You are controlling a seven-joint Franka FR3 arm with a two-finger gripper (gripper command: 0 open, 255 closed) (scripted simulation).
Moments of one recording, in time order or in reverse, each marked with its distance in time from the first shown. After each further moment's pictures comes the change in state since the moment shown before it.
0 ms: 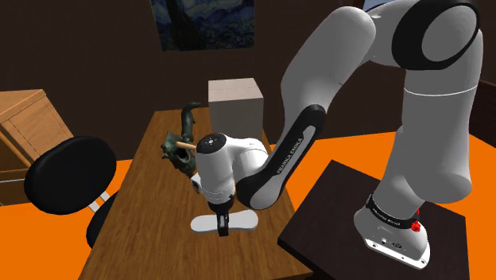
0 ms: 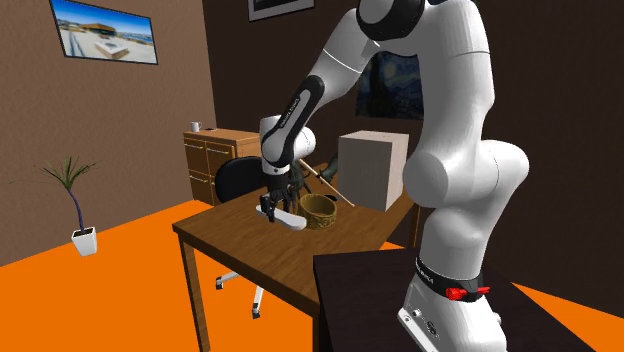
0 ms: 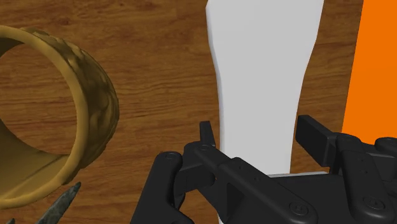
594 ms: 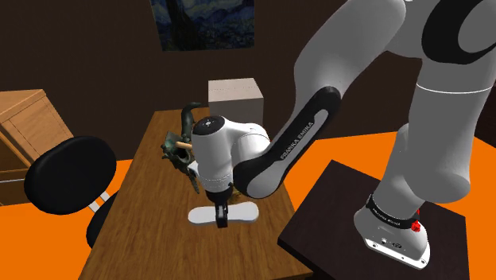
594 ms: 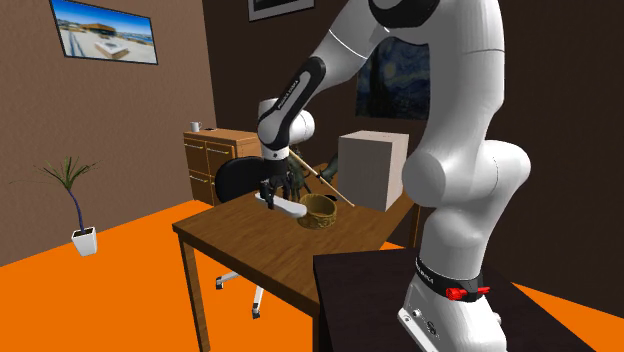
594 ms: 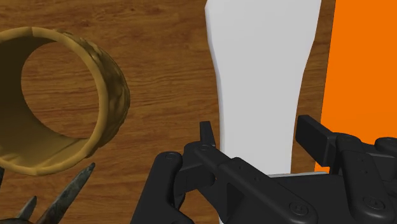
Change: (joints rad) arm -0.029 -0.111 0.043 0.003 0.088 -0.102 -0.061
